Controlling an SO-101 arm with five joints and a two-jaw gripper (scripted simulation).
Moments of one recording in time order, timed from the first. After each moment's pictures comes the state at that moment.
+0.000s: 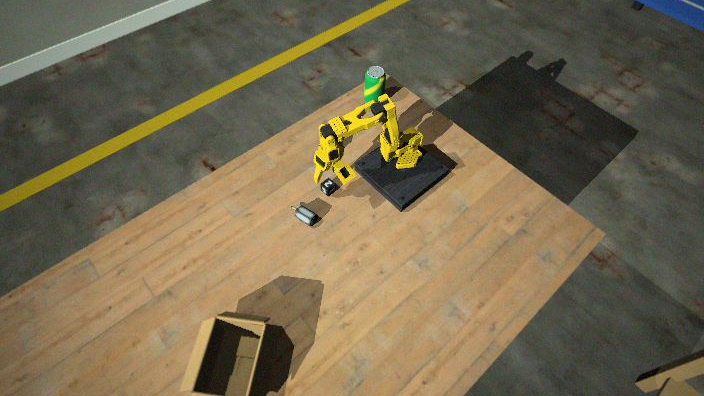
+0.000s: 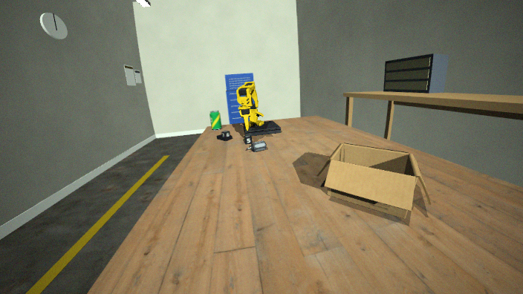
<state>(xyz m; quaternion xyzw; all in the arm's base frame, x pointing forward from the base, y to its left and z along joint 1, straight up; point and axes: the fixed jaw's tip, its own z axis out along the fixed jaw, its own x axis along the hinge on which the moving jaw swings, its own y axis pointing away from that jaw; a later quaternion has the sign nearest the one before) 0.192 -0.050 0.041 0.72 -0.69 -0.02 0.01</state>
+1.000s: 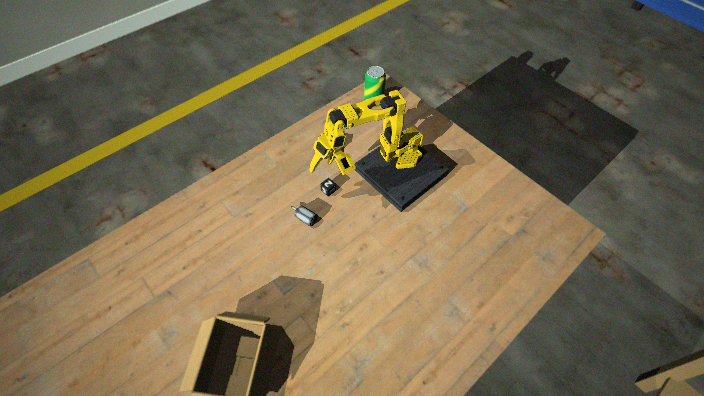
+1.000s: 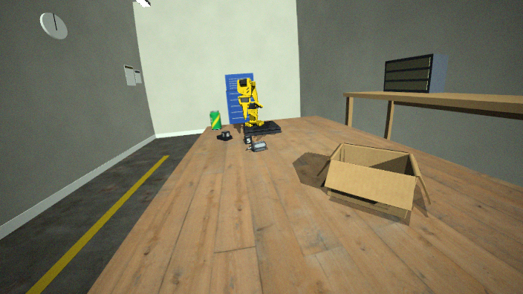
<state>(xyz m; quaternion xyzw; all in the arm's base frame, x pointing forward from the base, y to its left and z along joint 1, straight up) 0.205 -0.053 0.083 0.72 -0.69 0.08 -0.05</state>
